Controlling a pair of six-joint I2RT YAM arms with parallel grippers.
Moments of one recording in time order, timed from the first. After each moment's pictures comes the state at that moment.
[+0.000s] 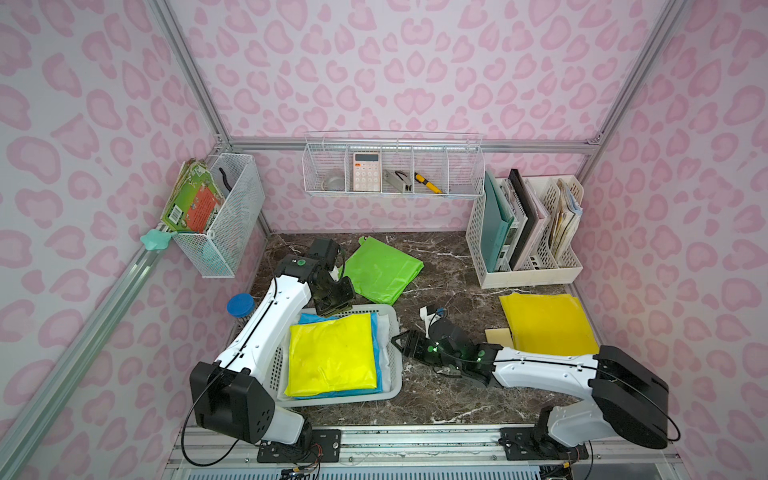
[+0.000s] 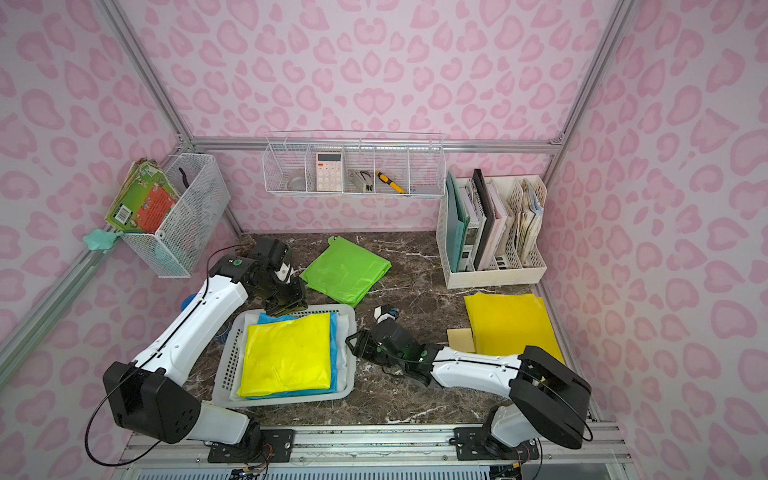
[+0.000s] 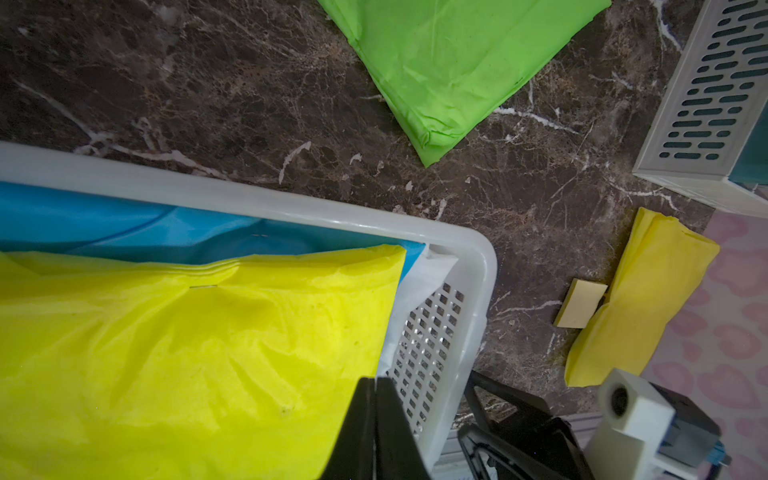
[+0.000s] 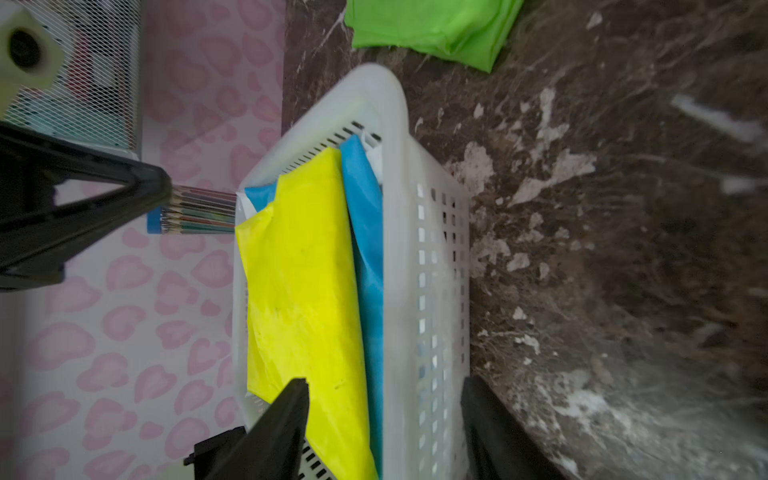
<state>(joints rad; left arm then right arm) -0.24 1.45 1.40 -1.18 0.25 -0.60 1.03 1.38 0.70 0.19 -0.02 1.15</state>
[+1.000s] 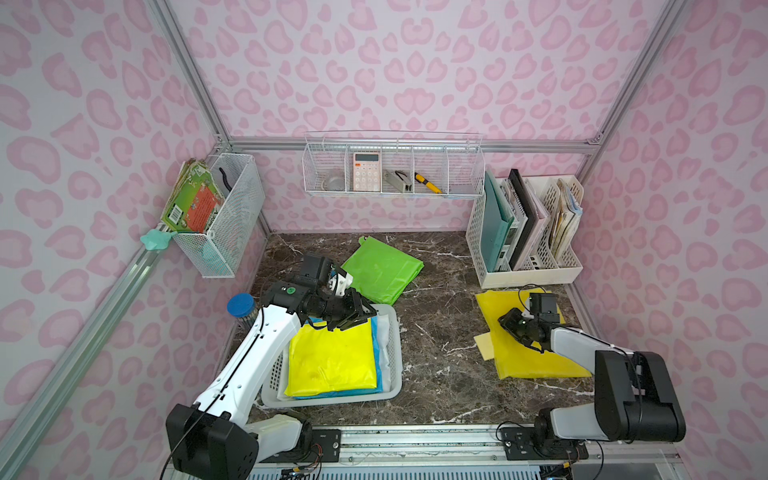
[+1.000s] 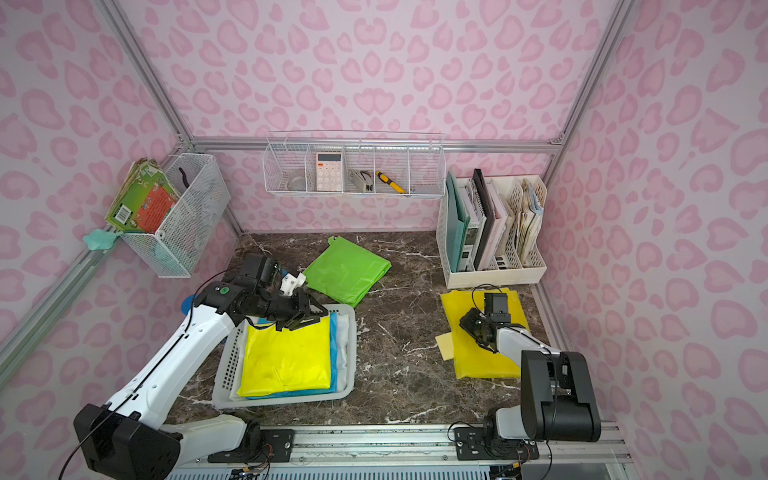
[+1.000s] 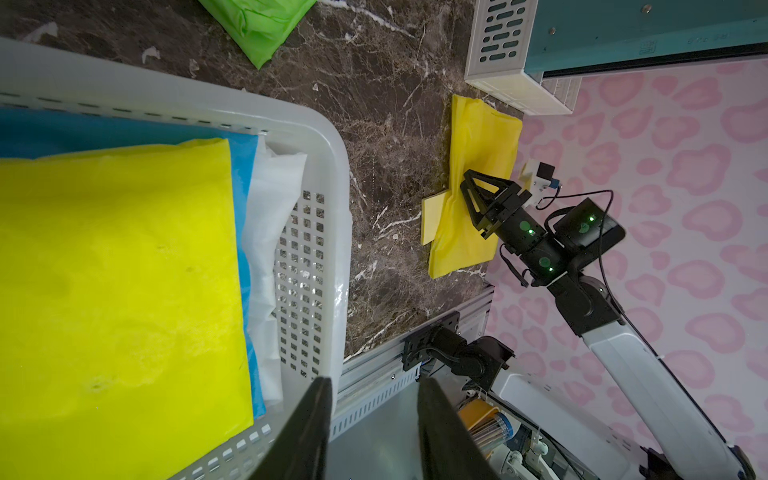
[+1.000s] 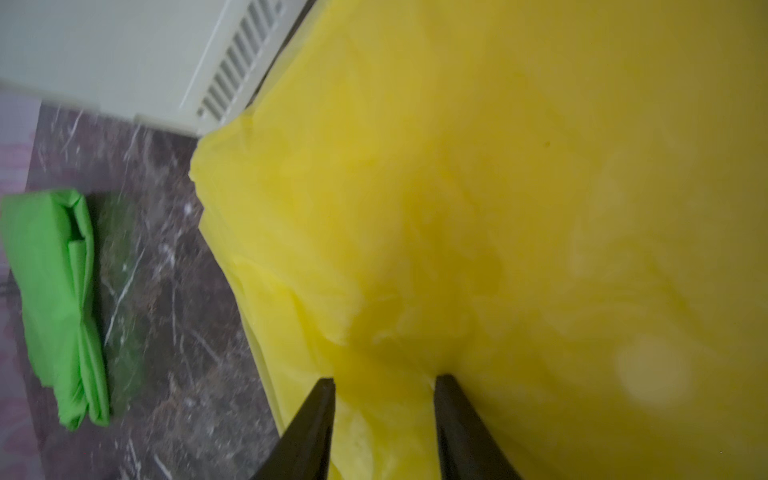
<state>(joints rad) -0.28 1.25 1.16 -0.96 0.64 -0.64 0.10 1.41 0.54 -0.07 -0.24 0.70</state>
